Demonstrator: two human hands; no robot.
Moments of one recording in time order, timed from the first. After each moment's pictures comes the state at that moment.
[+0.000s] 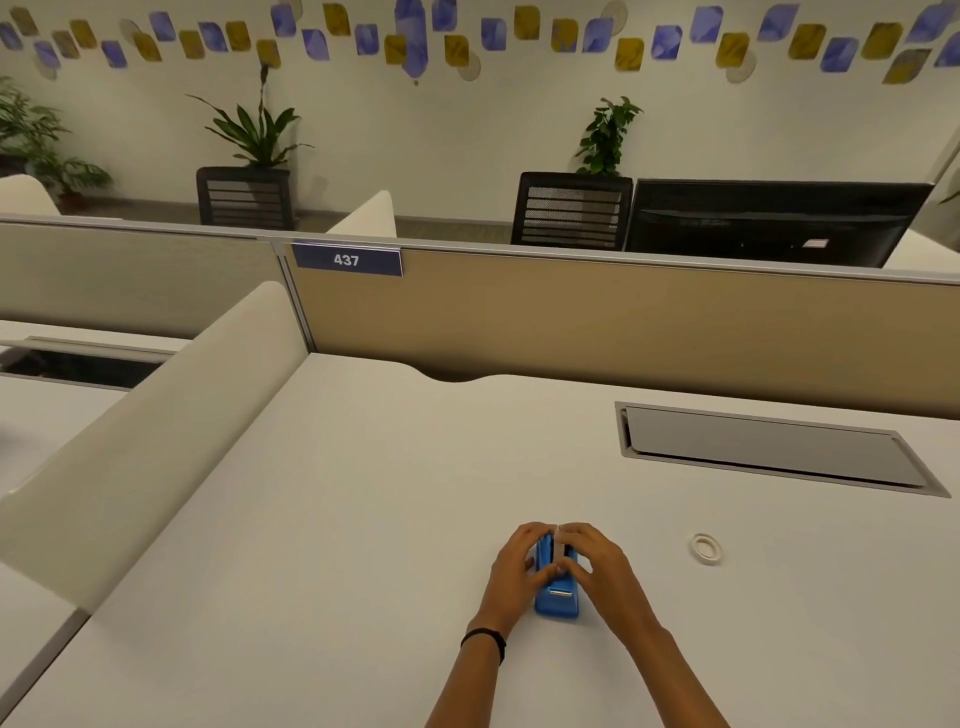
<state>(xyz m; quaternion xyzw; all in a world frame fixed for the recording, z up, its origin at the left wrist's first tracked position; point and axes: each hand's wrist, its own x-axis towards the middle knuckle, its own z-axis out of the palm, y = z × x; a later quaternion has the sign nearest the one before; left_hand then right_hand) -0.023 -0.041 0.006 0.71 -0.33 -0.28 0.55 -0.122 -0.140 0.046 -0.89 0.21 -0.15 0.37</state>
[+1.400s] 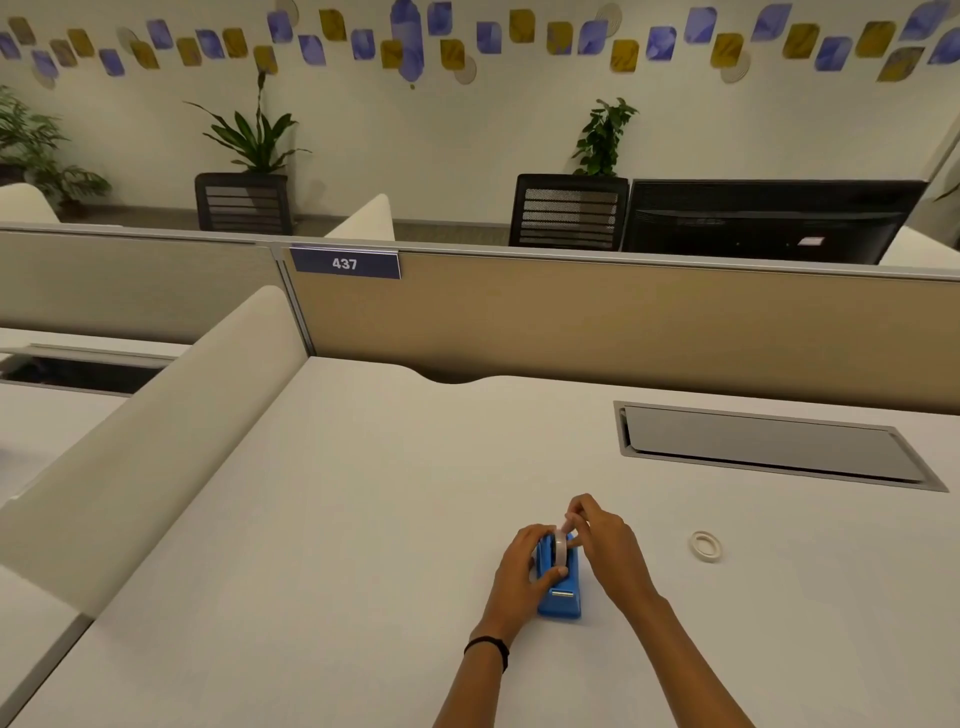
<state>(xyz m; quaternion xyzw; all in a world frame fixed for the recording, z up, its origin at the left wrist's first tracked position) -0.028 -0.038 0.004 0.72 -0.35 -0.27 0.54 -0.108 -0.150 0.069 -0.83 0.33 -0.13 0.42</state>
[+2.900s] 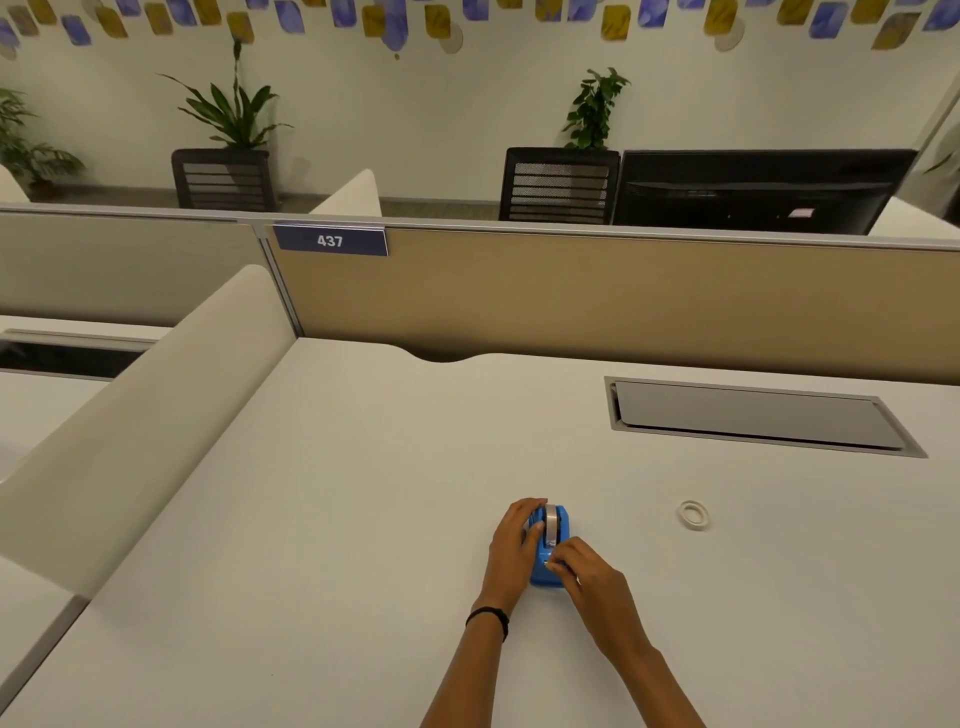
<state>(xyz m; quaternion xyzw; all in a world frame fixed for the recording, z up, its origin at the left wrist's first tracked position) -0.034 -0.042 0.003 0.74 -0.31 -0.22 0.56 -0.154 -0.101 0.028 -0.93 0.19 -0.23 0.23</state>
